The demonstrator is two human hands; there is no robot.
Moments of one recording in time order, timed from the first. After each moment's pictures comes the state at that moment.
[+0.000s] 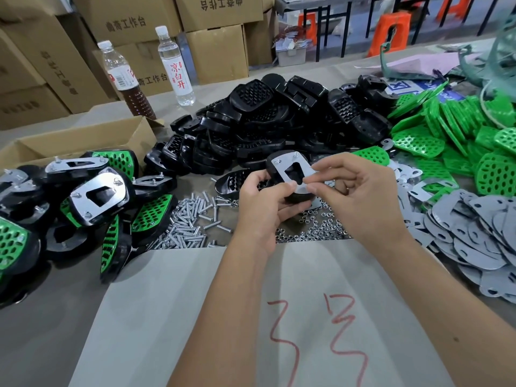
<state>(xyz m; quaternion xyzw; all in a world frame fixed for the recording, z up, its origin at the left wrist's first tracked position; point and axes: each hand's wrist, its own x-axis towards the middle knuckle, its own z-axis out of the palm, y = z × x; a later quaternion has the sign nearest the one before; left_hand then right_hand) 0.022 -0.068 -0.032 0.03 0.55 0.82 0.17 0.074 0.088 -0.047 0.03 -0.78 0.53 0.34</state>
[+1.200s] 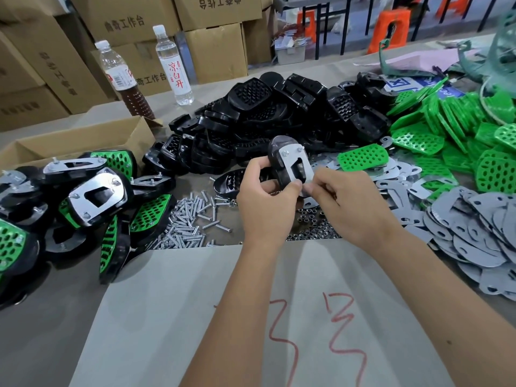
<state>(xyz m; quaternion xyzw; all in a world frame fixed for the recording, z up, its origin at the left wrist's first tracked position) 0.035 -0.059 -0.031 0.10 0.69 0.72 0.00 0.078 0.083 -0.037 0.03 -0.91 0.32 0.26</state>
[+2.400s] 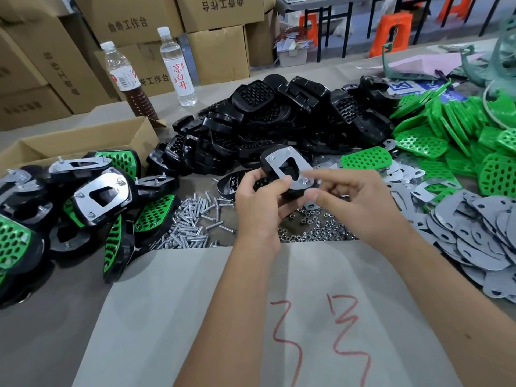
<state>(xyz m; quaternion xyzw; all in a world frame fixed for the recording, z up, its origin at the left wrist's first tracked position) 0.024 -0.066 -0.030 -0.02 0.53 0.84 0.12 0.081 0.089 -0.041 0.07 -0.79 0.57 0.23</state>
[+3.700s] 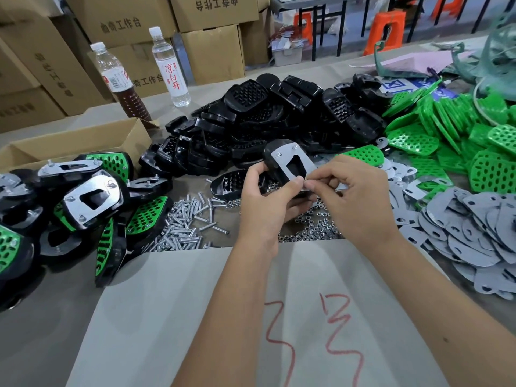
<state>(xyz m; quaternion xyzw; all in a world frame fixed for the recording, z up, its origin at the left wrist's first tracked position) 0.031 -0.057 -0.032 0.06 0.56 0.81 0.15 0.079 0.081 -0.038 0.02 -0.84 0.39 0.39</state>
